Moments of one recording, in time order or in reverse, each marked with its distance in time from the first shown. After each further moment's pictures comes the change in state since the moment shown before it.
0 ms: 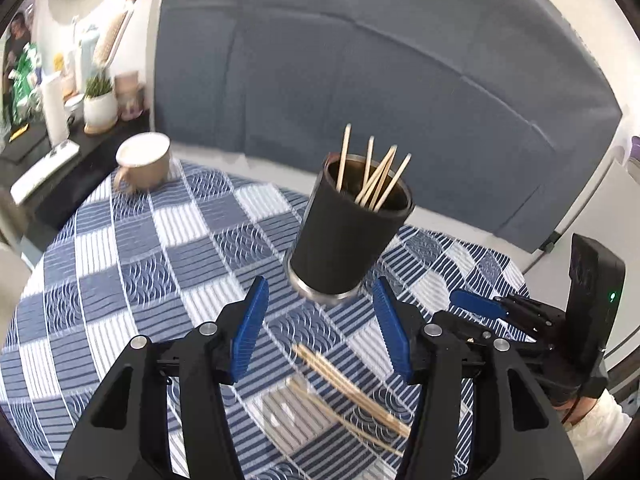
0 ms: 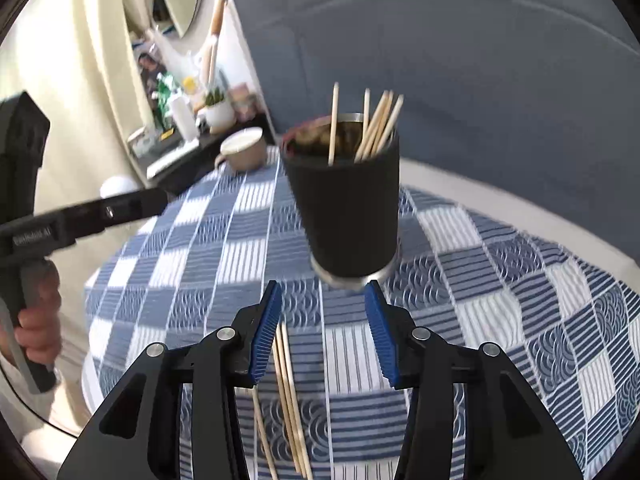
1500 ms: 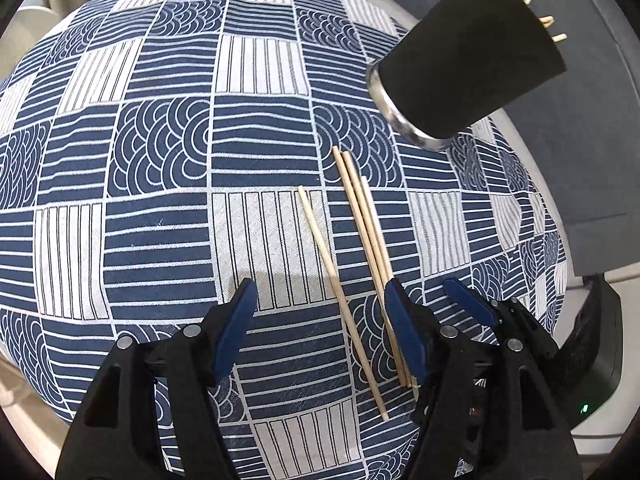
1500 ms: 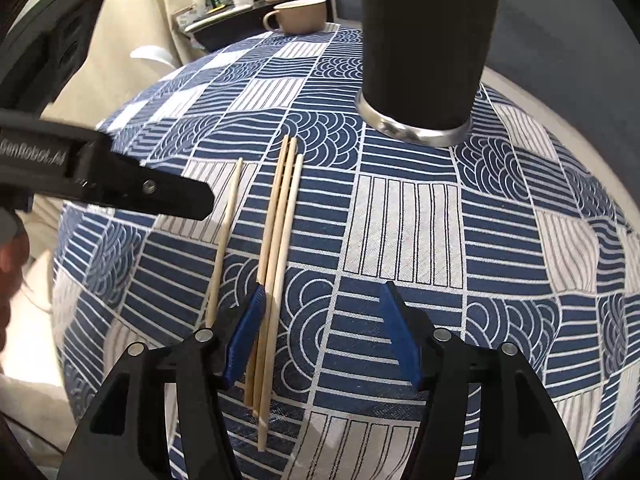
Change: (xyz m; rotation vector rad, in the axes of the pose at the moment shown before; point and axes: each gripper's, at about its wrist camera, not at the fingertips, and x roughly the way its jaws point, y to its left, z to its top) left arm 0.079 0.001 -0.116 -0.476 0.409 0.178; right arm 0.075 0.006 -0.099 -0.278 0.279 0.070
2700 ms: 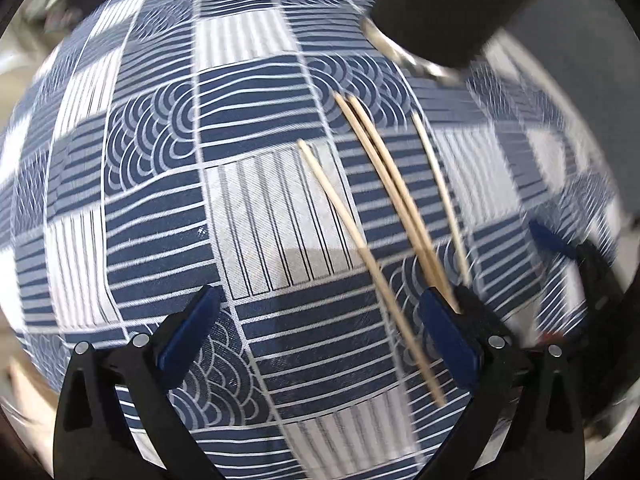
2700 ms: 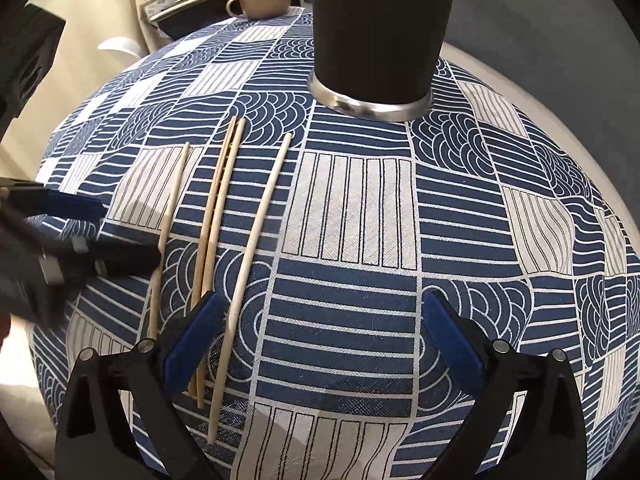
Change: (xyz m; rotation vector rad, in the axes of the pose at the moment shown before) left arm 0.027 -0.025 -0.019 0.226 0.067 0.214; right arm 0.002 -0.027 -0.003 0.045 0.060 -0.095
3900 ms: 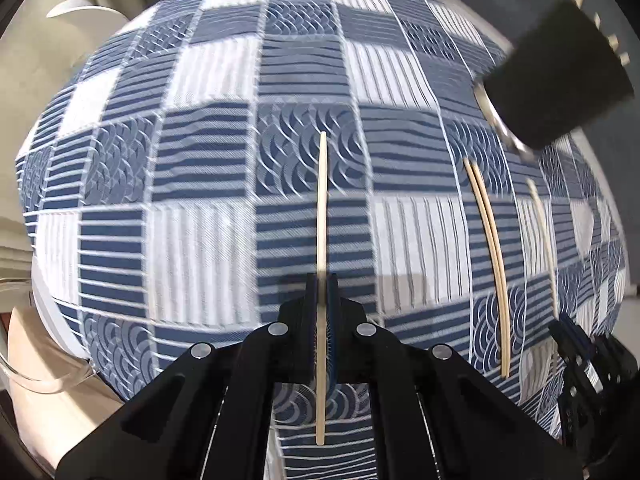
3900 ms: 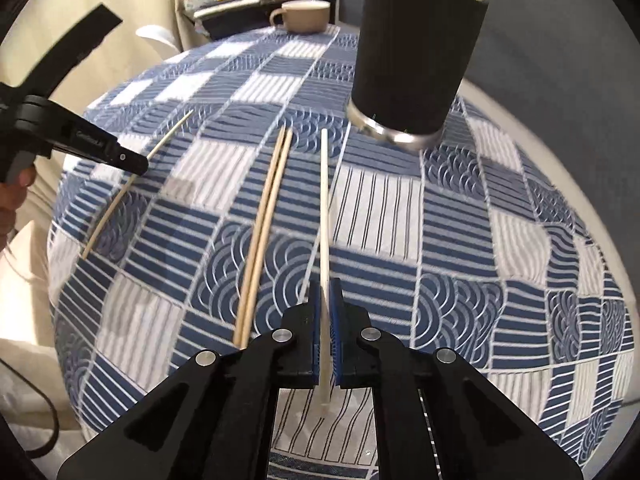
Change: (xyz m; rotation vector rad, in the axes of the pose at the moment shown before) left arm -0.029 0.127 -0.026 -0.250 -0.058 0.034; right arm -0.044 0.023 -0.012 -0.112 -0.061 0.011
